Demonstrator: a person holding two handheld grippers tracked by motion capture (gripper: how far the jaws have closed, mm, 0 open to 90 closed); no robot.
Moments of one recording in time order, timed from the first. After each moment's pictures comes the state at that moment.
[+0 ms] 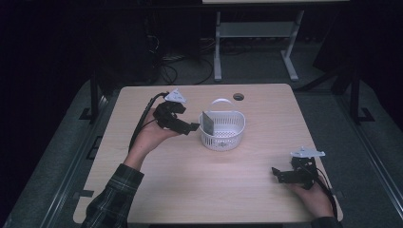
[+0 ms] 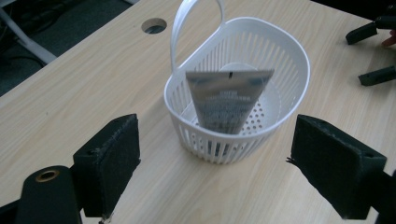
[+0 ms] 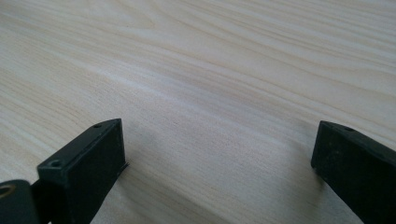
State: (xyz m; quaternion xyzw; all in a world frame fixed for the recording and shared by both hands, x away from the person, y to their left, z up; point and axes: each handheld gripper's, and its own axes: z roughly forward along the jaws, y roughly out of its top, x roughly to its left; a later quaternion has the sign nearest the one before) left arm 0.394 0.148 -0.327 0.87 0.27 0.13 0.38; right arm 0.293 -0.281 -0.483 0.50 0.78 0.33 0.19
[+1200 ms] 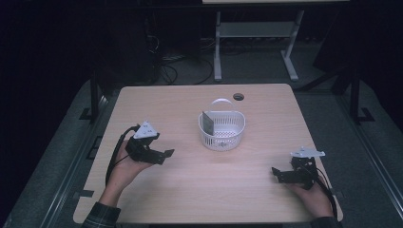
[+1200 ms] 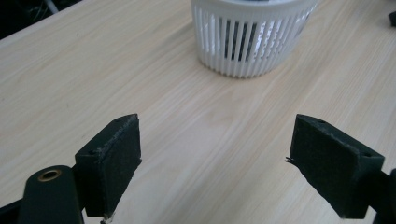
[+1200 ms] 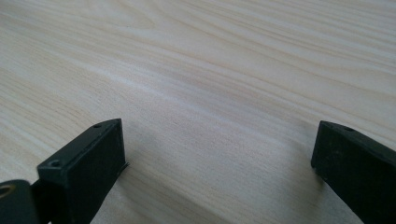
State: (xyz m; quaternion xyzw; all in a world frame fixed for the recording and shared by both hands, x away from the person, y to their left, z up) left arm 0.327 0.223 -0.388 0.85 0.31 0.17 0.38; right arm 0.293 -0.281 -0.483 0.50 0.78 0.33 0.19
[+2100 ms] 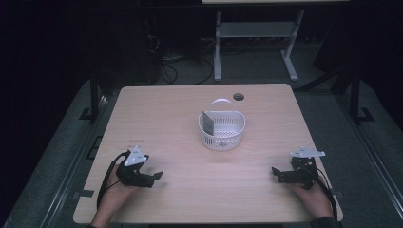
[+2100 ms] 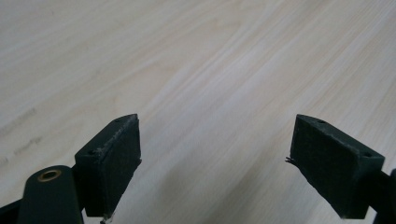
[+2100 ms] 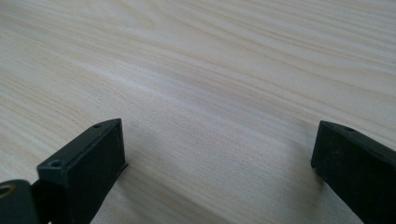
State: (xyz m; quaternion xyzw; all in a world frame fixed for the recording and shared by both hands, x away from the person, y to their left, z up) left arm 0.289 0.259 -0.454 0.86 0.33 0.17 0.36; right arm 0.293 -0.281 -0.483 0.50 0.78 0.33 0.19
